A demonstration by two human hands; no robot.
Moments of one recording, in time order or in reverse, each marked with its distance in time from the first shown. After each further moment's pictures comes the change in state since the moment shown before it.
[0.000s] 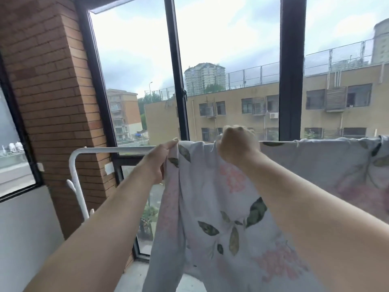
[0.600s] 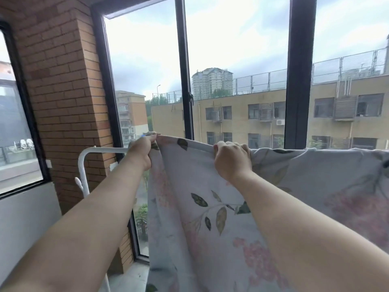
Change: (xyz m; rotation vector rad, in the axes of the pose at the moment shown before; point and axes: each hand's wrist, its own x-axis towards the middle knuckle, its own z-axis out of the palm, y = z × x) left_hand 0.036 0.020 -0.053 -0.323 0.410 0.231; right_hand -0.008 -0.007 0.041 0.184 0.019 -0.049
